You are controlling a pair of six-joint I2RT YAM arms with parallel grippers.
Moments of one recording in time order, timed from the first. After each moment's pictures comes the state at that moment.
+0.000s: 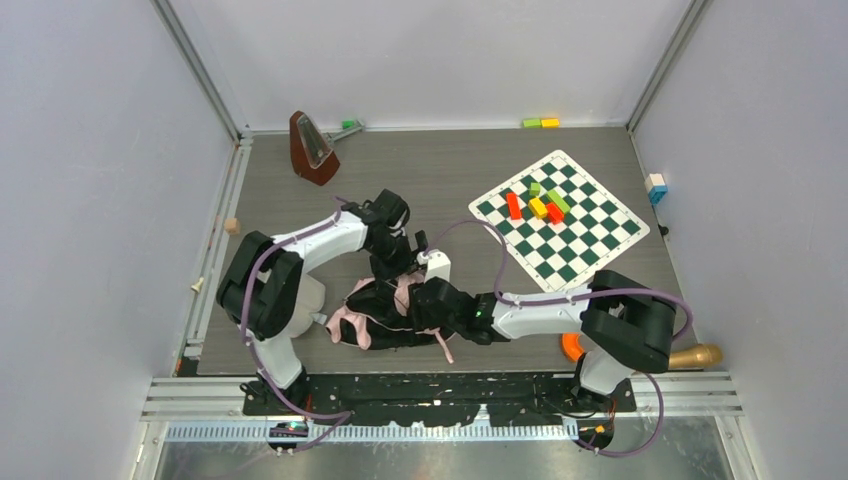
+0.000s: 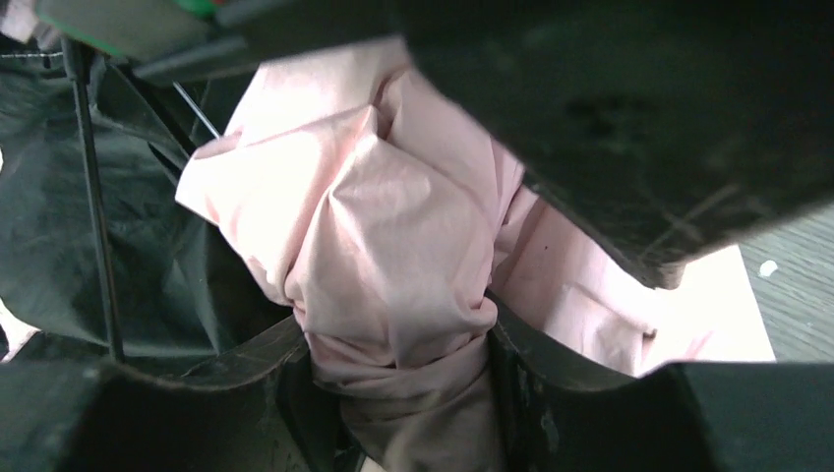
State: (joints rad) left arm -0.58 1.76 1.15 -0.67 0.47 -0.92; right arm 1.16 1.58 0.71 0.09 0.32 0.68
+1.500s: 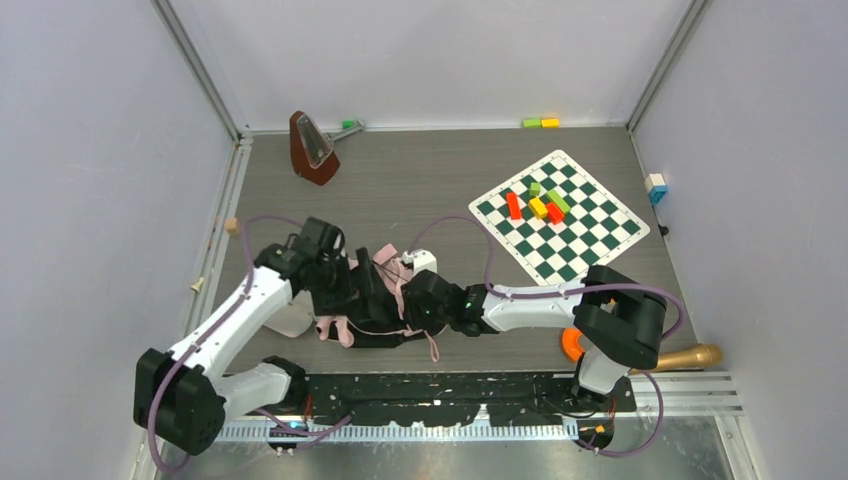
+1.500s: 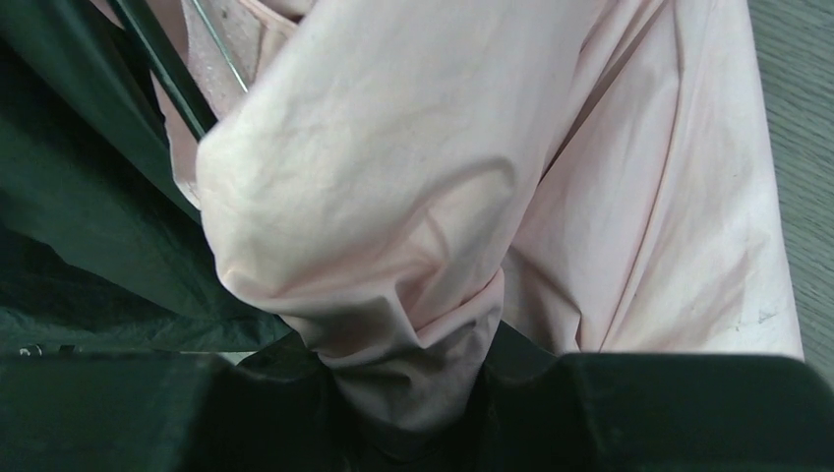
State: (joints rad) left arm -0.39 1.10 0.91 -0.94 0.24 -0.64; right arm 1.15 1.65 0.84 -0.02 0.20 0.63
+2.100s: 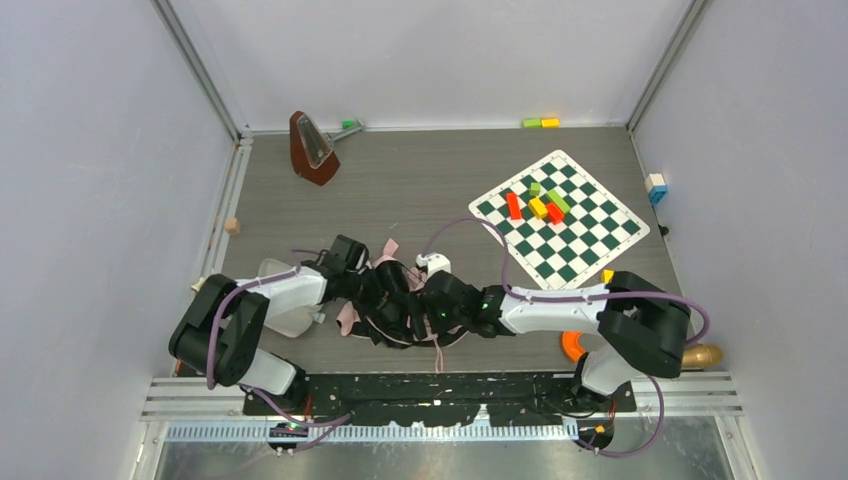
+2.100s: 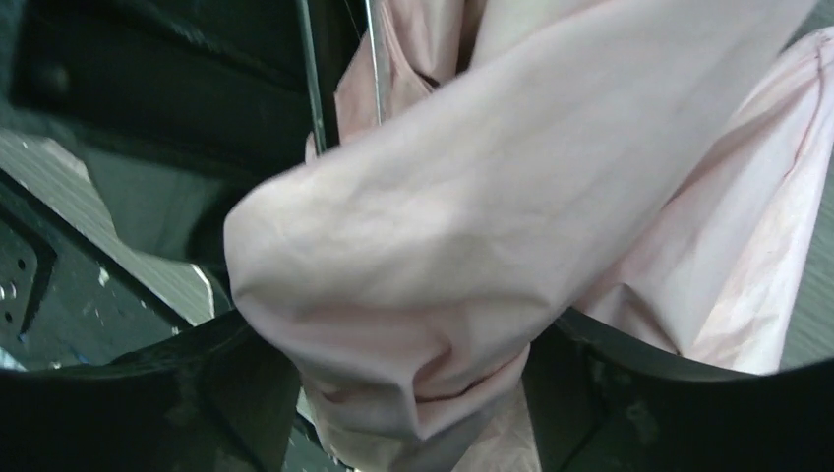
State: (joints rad) left arm -0.45 1.45 0.57 -0.21 0.57 -1.08; right arm 1.13 1.56 0.77 -0.05 0.14 0.62
